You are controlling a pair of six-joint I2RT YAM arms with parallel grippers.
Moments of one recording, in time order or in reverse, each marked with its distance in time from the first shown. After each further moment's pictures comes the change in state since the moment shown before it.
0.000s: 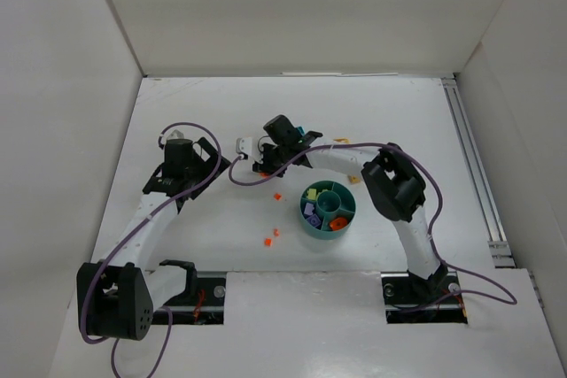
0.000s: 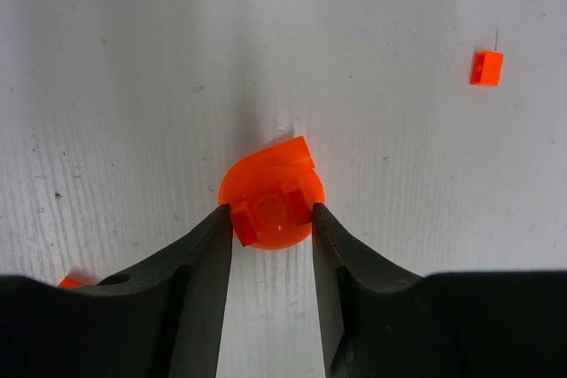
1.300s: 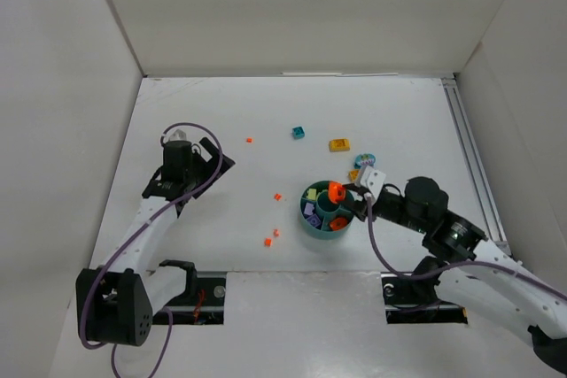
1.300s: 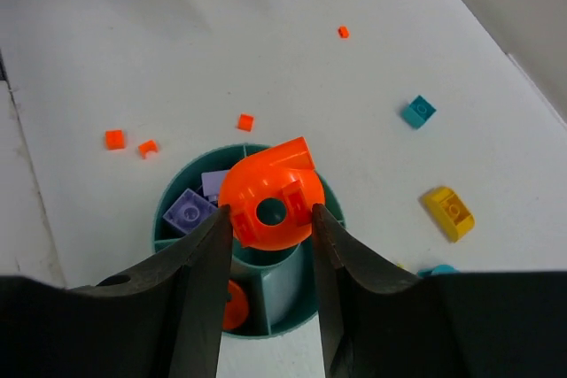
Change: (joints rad) left arm -0.001 -0.029 -0.026 0.043 0.064 0.009; right arm 0.000 -1.504 -0.996 0.125 0.069 0.388
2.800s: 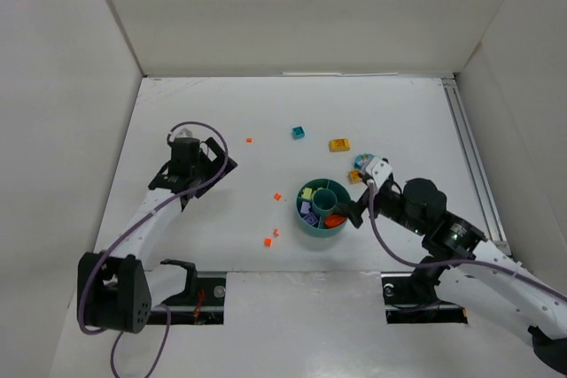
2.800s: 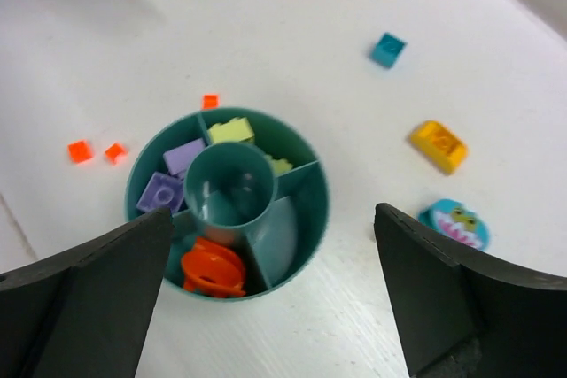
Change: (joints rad) left arm -0.047 0.033 0.016 -0.015 -0.060 0.010; right arm 0.000 -0.080 -0.092 -0.017 0.166 0.176
